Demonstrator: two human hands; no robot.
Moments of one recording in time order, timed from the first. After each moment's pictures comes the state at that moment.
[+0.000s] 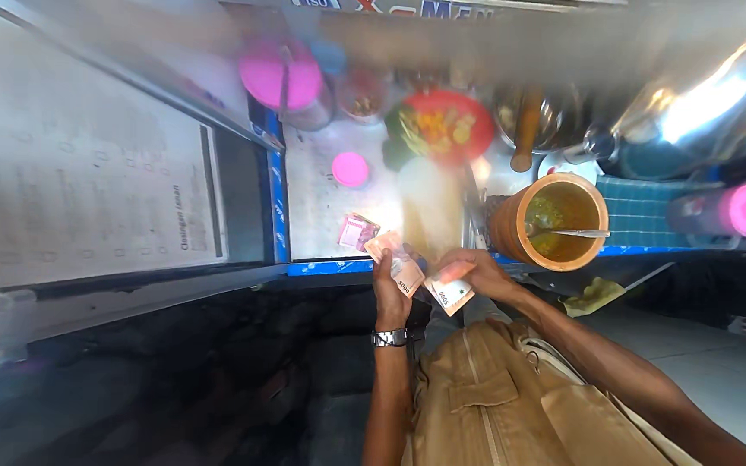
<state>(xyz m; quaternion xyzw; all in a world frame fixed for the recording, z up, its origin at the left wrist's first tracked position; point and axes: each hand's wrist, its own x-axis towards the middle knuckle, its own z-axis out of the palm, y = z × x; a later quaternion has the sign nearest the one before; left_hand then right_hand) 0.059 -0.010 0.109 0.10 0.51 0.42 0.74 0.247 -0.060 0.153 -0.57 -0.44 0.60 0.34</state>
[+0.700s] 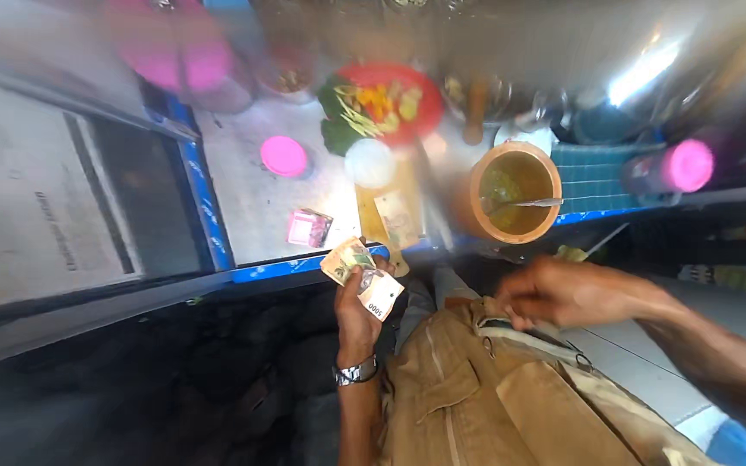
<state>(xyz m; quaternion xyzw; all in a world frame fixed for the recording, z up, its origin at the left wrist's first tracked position) 0.047 -0.046 0.156 0.20 0.45 0.38 0.78 0.325 -0.110 0.335 -0.55 -0.56 0.62 -0.02</state>
